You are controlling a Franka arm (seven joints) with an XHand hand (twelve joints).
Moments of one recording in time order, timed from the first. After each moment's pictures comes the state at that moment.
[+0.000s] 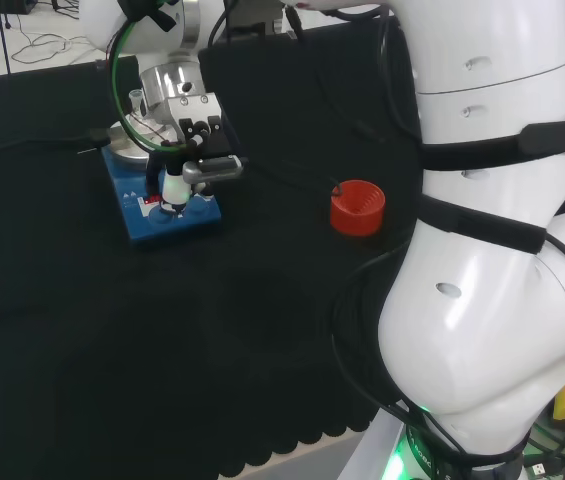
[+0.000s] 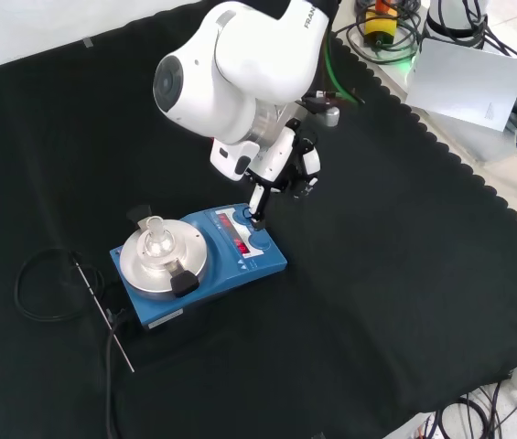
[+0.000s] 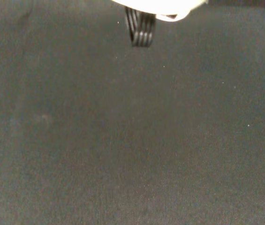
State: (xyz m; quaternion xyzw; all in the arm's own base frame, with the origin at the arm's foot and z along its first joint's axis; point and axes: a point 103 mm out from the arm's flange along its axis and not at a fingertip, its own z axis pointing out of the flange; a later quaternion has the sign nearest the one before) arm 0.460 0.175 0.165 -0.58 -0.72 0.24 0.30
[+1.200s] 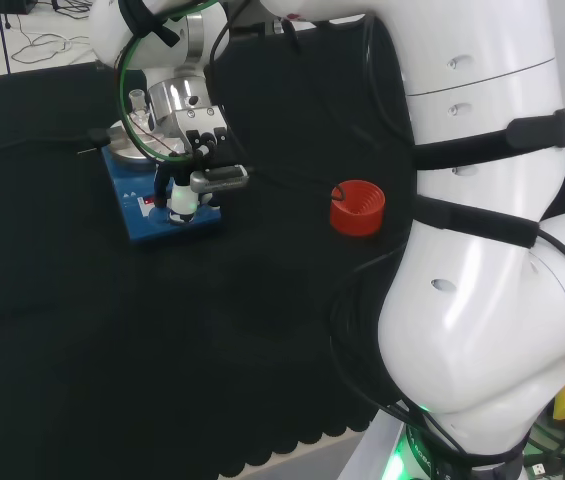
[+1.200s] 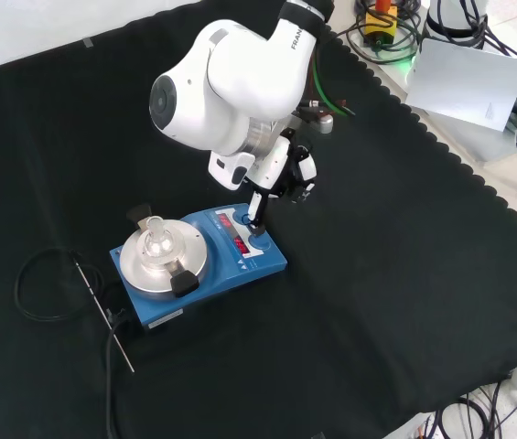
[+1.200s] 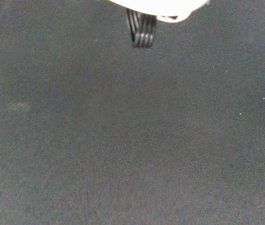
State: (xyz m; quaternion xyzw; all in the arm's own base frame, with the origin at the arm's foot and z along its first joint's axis) arm 0.462 0.165 0.144 -0.58 -0.71 0.25 0.31
